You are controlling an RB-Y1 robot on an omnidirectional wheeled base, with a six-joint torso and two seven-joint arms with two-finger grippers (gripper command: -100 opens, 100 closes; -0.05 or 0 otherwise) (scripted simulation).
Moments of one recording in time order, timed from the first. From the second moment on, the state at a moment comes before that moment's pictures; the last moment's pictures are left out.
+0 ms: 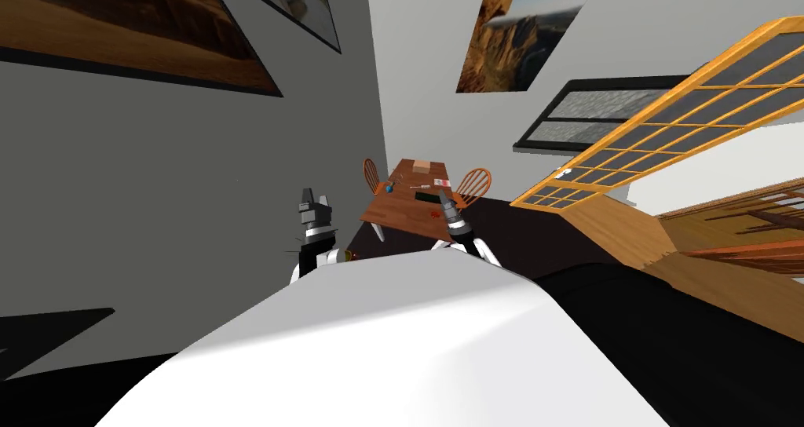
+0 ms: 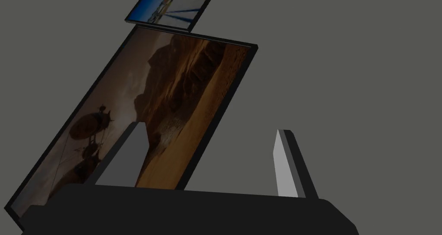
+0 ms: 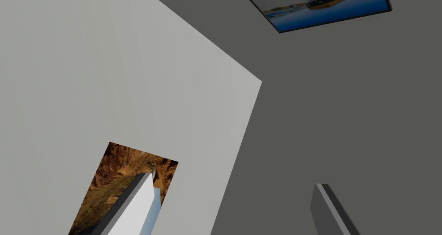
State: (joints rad) left arm 0.47 -0.05 0.05 -2.20 -0.02 -0.35 -0.02; right arm 0.53 -0.29 0.00 -2.13 0.25 -0.57 0.08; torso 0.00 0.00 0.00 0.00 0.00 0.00
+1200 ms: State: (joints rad) left arm 0.47 -0.05 0.05 -2.20 -0.02 -0.35 -0.02; right arm 0.55 -0.56 0.05 -1.87 0.50 -0.55 -0.02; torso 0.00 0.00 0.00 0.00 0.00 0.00
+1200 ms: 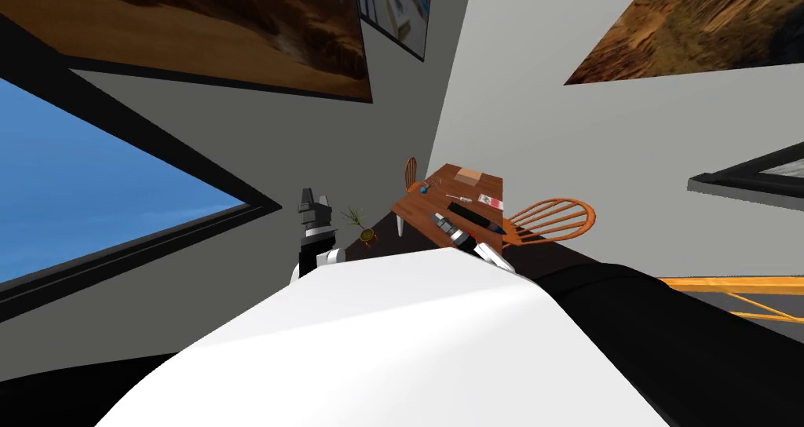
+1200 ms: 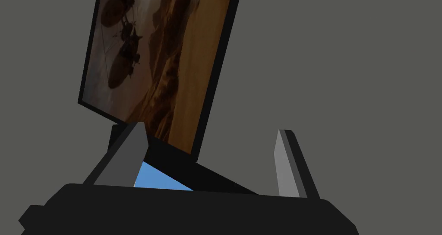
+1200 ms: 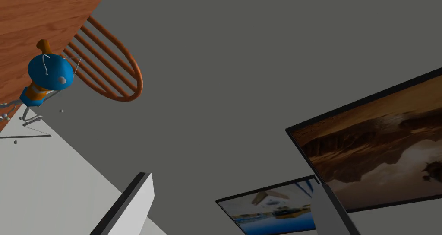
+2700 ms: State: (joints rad) left arm 0.47 -0.05 0.05 -2.20 -0.02 -0.35 -0.02; right arm 0.61 -0.87 0.20 -1.49 0.73 -0.52 -0.17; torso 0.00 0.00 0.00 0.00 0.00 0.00
